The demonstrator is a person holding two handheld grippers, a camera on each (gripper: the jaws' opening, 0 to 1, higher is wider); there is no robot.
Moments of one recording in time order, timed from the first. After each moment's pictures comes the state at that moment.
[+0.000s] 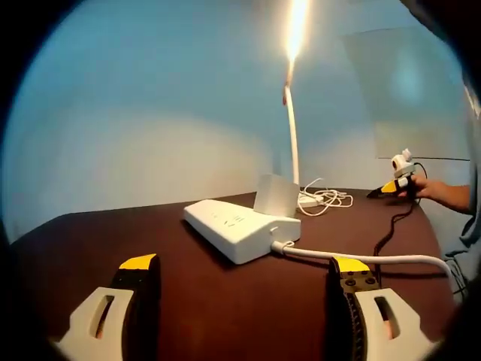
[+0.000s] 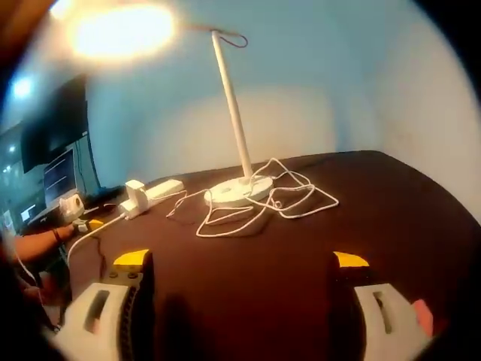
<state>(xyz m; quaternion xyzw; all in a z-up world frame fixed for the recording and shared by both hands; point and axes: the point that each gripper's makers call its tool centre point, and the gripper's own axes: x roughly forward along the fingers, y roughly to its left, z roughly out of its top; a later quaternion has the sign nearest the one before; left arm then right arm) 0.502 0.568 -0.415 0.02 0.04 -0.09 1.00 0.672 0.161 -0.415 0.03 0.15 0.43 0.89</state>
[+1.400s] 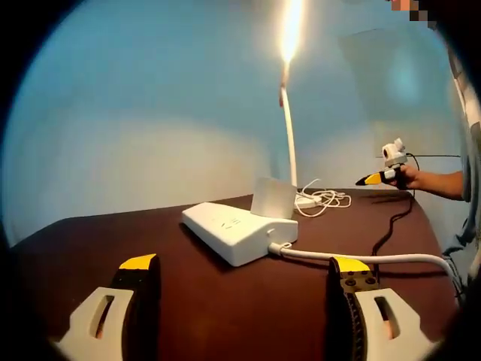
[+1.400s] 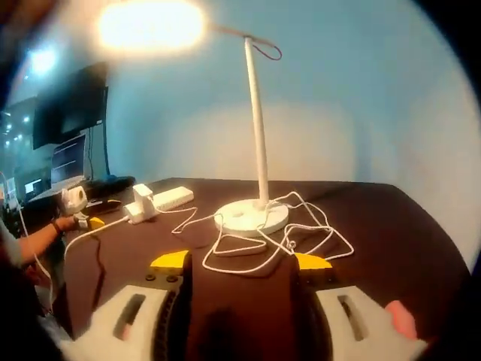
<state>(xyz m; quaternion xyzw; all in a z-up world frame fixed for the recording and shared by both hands) 0.502 0.566 -0.416 0.02 0.02 -0.09 1.00 0.687 0.197 -0.373 -0.02 0.11 0.47 0.87</state>
